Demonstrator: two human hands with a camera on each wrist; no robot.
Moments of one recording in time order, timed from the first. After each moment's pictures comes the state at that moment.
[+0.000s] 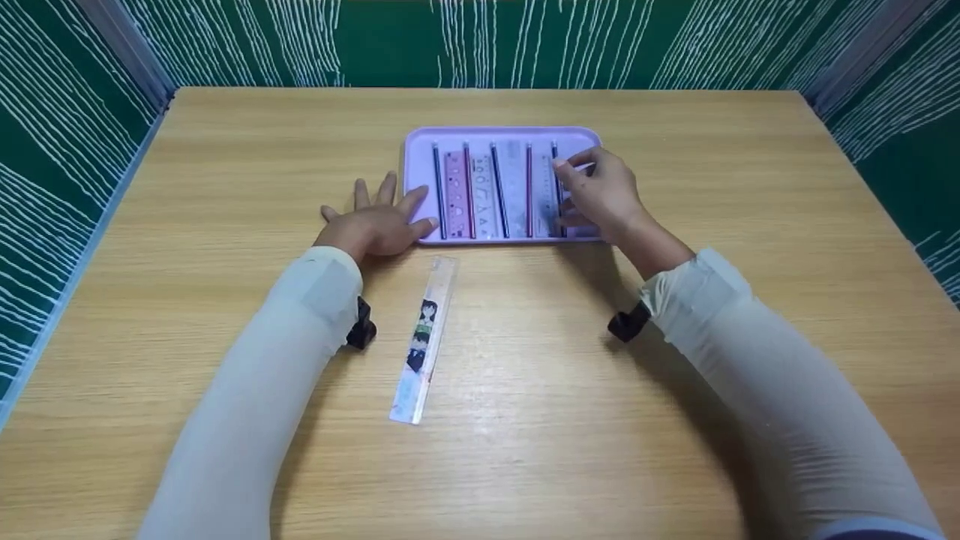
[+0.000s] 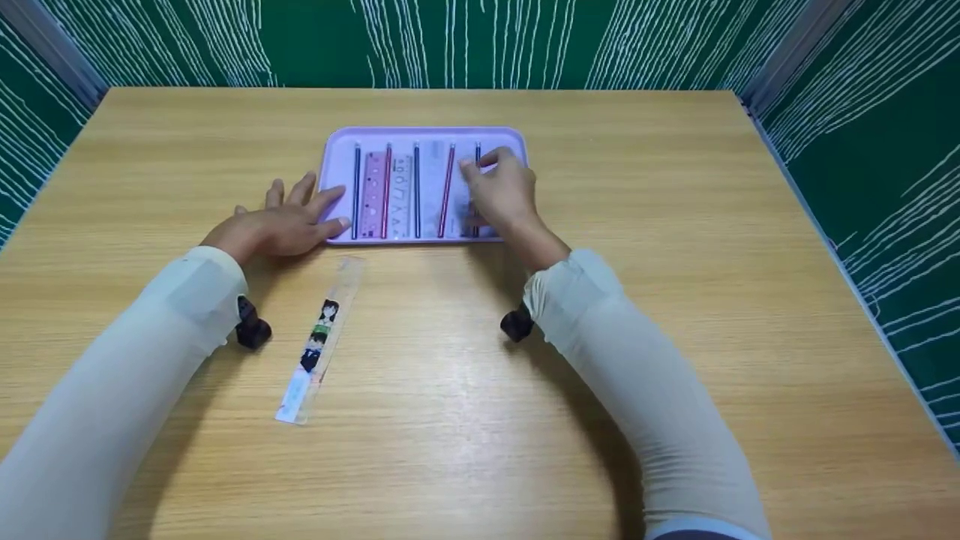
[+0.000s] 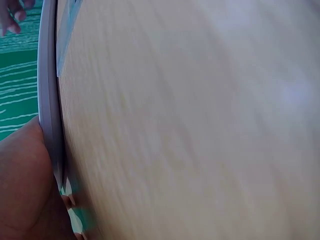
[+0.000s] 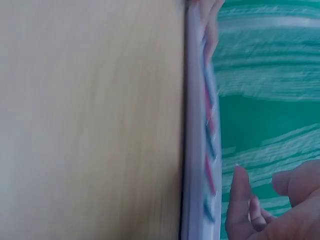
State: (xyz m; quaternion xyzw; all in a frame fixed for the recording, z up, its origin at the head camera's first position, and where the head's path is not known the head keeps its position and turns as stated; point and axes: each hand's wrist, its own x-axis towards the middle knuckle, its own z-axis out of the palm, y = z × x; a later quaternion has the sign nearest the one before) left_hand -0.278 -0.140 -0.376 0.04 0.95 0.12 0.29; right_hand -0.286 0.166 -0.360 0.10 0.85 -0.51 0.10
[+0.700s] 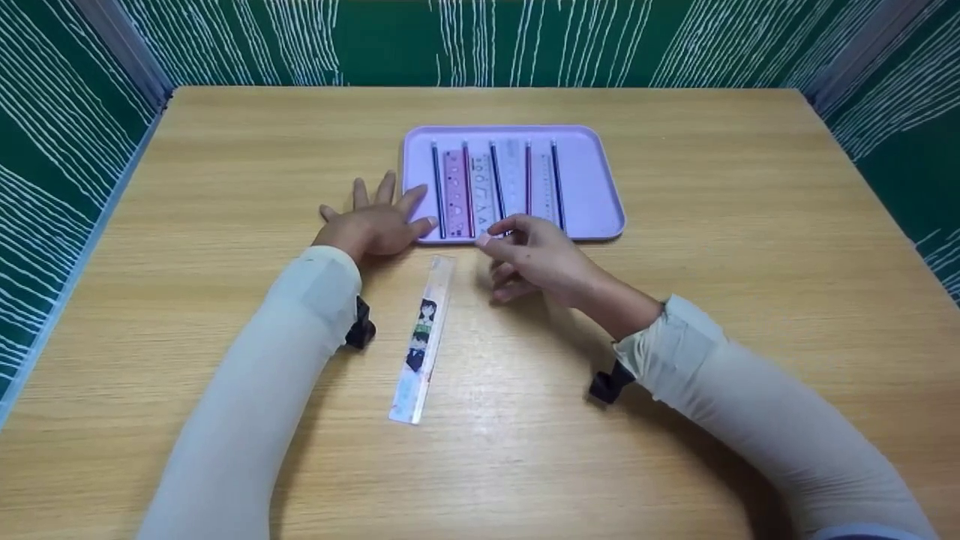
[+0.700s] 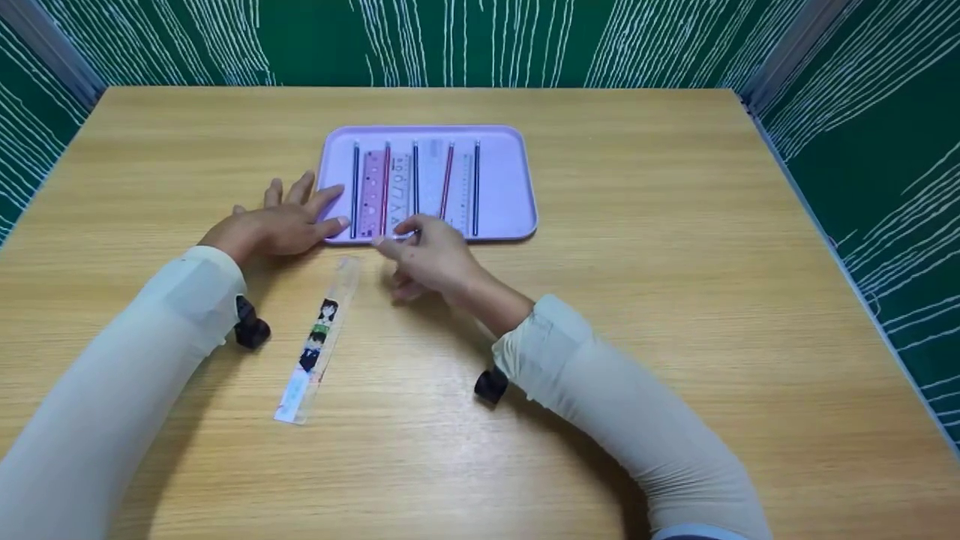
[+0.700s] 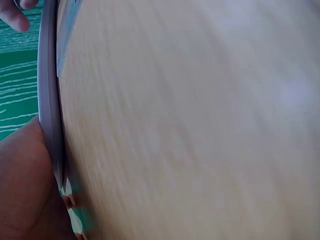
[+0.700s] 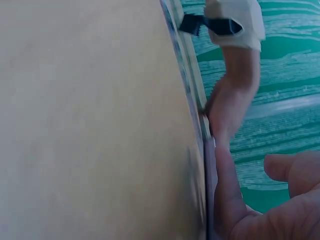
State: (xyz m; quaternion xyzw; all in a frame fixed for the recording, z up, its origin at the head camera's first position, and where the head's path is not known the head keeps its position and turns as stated) left_hand -0.278 -0.140 -0.375 0.05 0.95 0.12 0.29; right_hand -0.215 0.108 -0.378 0.01 0.72 -0.64 0.26
